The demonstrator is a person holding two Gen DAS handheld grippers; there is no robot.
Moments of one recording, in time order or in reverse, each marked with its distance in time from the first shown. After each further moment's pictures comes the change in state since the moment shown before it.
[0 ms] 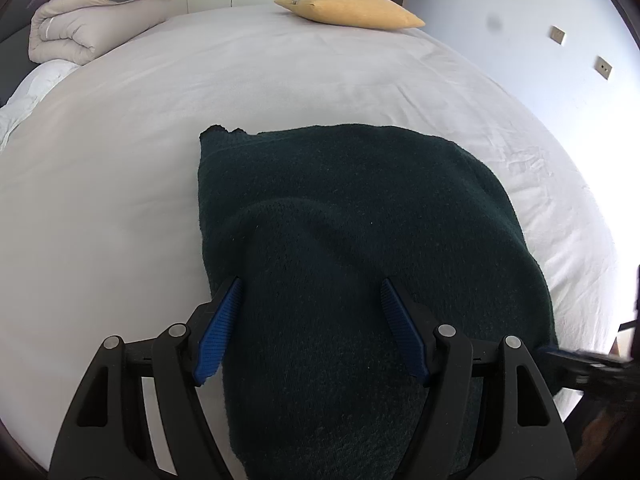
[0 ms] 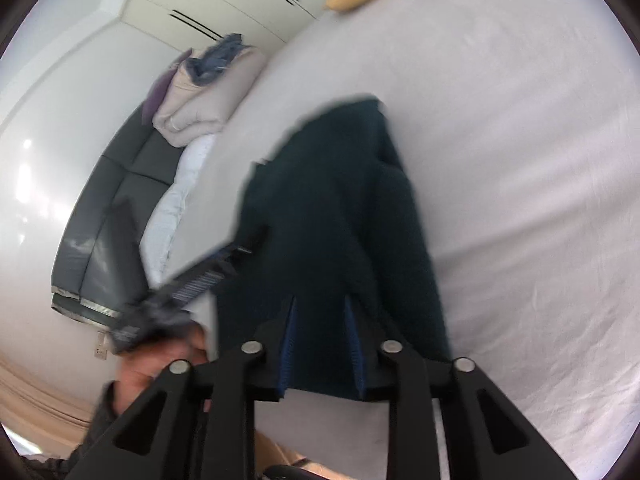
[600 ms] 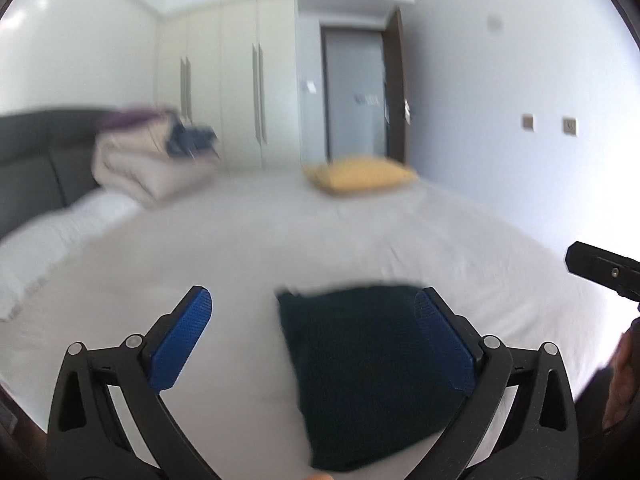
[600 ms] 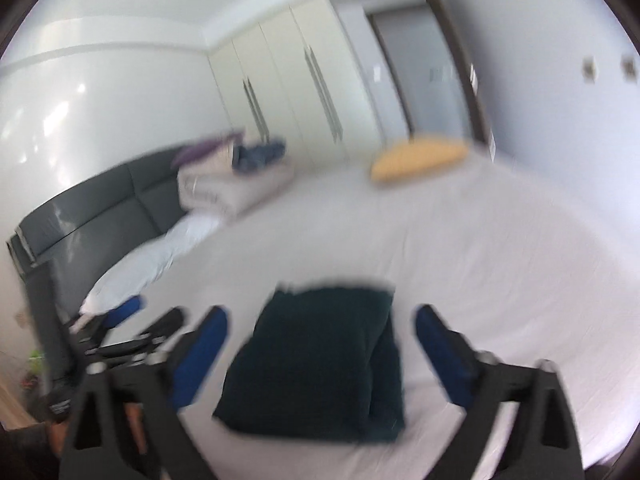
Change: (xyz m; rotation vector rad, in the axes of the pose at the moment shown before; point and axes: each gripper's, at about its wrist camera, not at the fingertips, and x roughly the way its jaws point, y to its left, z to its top) left arm -0.204 -0.028 -0.070 0.071 -0.648 0.168; right arm -0.122 0.132 -0.030 -0.470 -0.630 -0.206
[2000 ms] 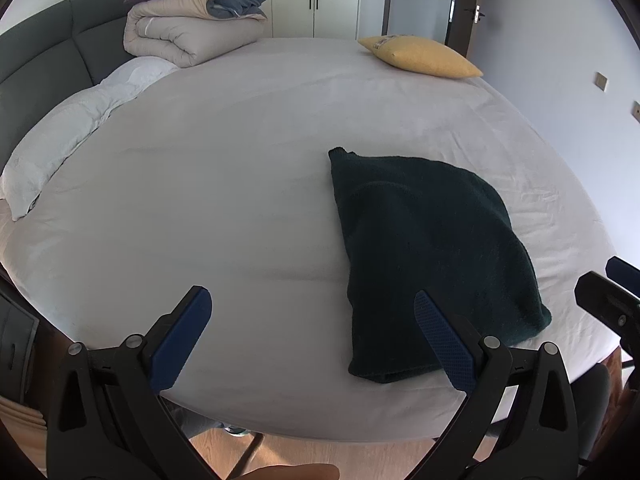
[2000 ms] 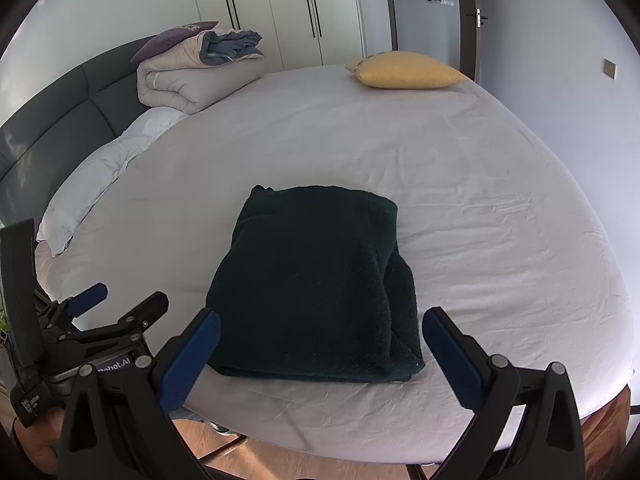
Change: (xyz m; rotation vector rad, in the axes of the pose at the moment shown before) left arm 0.078 0.034 -0.060 -0.160 0.560 0.099; right arm 0.066 0.039 -0.021 -0.069 0.525 -0.137
